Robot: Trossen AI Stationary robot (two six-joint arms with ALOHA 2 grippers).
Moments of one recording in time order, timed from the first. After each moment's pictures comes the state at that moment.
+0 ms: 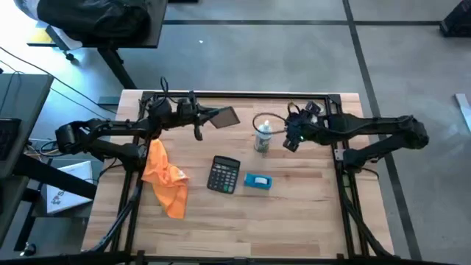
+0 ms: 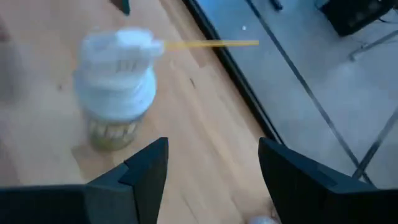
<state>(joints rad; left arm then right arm) 0.46 1.21 0.47 0.86 0.26 0.14 0.04 1.21 1.15 -1.01 0.66 0.27</state>
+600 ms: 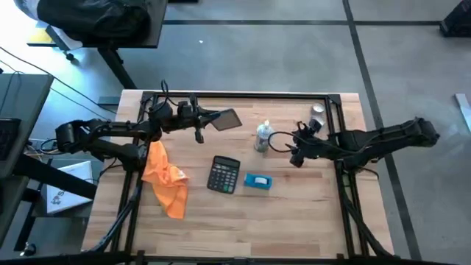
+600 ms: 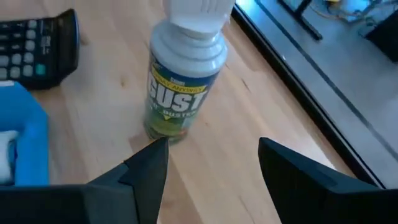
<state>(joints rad) 0.40 1.21 0.47 0.88 0.19 0.12 0.15 0.98 0.72 -0.59 0.62 0.27</state>
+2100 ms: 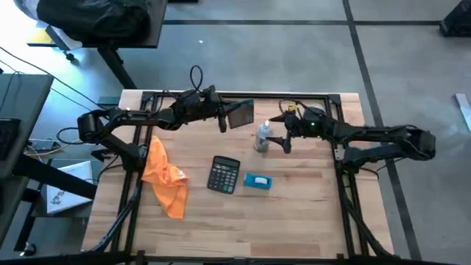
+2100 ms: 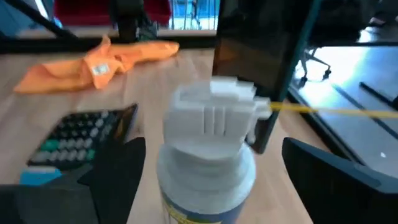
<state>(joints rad) 0.39 1.48 0.85 0.60 0.08 0.01 -0.35 1.15 0.52 0.29 -0.14 -0.13</state>
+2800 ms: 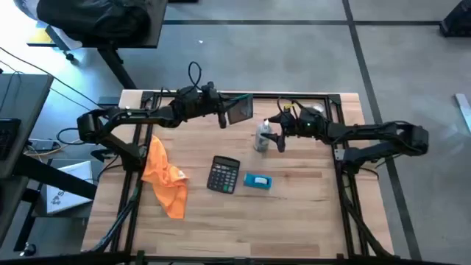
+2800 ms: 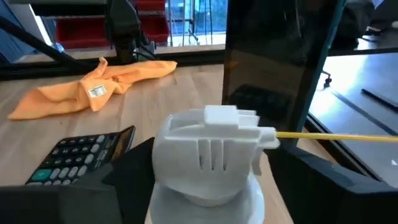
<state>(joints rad) 0.43 1.48 0.86 0.60 0.09 0.03 -0.34 1.24 0.49 0.47 -0.14 -0.05</state>
